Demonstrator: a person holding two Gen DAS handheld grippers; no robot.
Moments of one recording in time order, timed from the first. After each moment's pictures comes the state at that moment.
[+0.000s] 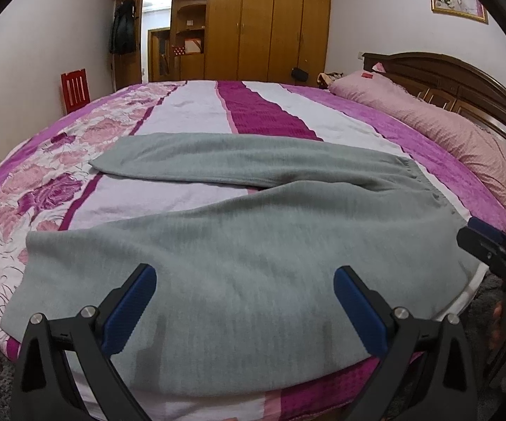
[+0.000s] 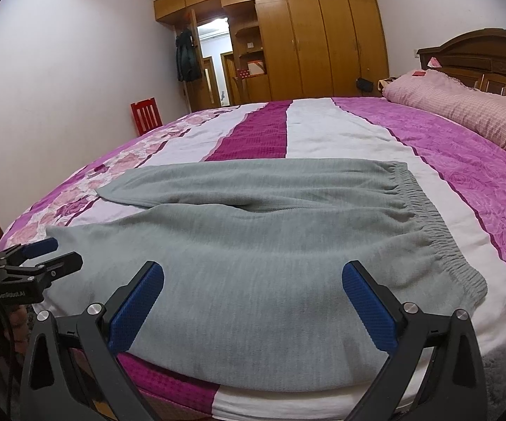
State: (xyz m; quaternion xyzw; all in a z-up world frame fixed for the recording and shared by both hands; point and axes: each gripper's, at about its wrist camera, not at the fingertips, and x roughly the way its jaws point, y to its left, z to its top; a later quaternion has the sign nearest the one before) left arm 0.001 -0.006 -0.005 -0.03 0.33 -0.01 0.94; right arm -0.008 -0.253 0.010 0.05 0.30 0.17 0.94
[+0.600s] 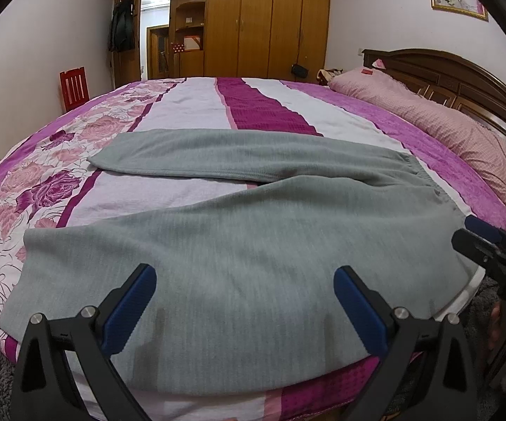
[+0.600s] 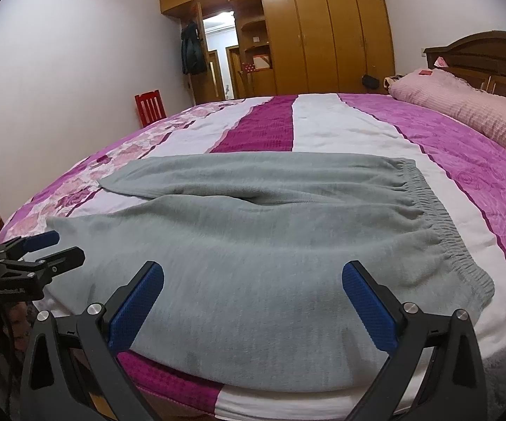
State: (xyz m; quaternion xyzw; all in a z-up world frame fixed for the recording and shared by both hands) left arm 0.002 -0.007 -0.008 -0.02 0.33 -0.02 0.94; right arm -0.006 -0.243 0.006 0.04 0.31 0.18 0.93
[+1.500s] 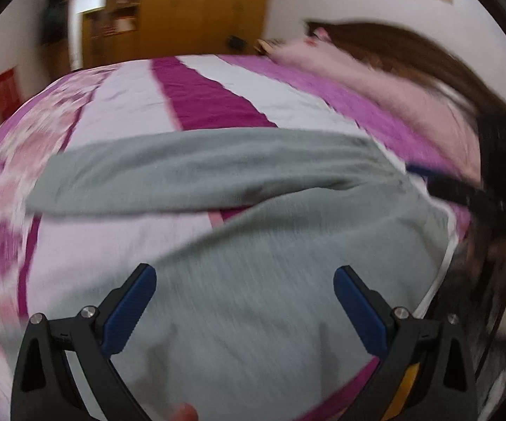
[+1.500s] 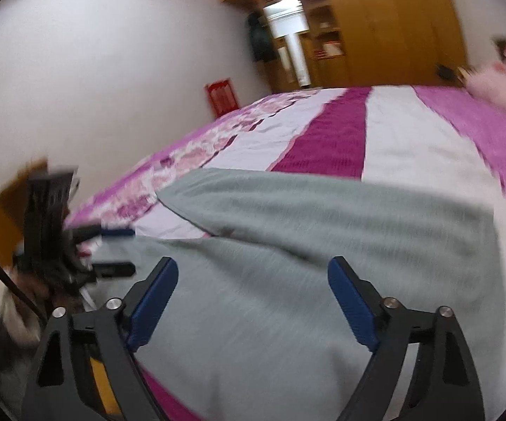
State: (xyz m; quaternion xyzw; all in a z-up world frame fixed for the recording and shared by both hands) left arm 0.080 0.007 0.023 0.02 0.39 -0.17 0.90; right arm 0.085 -0.243 0.048 0.04 0.33 0.36 0.87
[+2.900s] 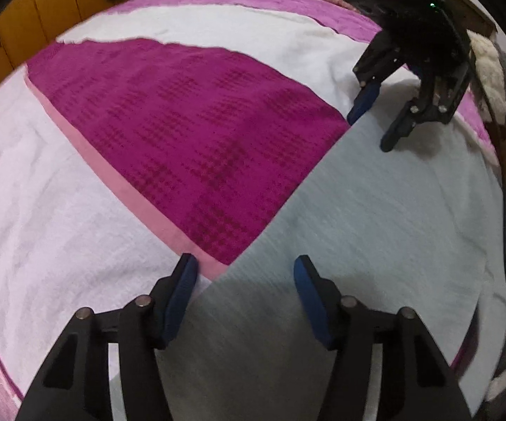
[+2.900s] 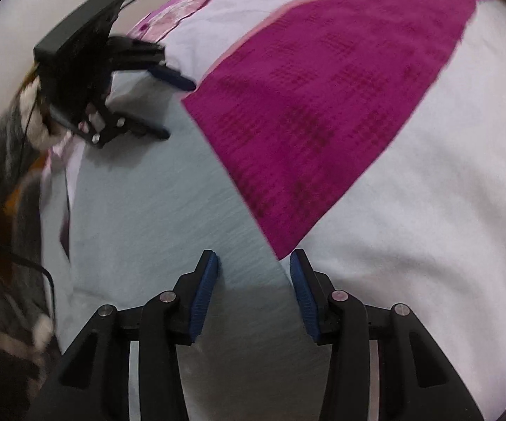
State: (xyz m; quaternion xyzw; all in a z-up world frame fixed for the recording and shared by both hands) left arm 0.386 0.005 -0.032 0.19 0.51 -0.33 0.77; right arm 0.395 -0.214 -0.055 -0.11 0.59 0.51 0.62
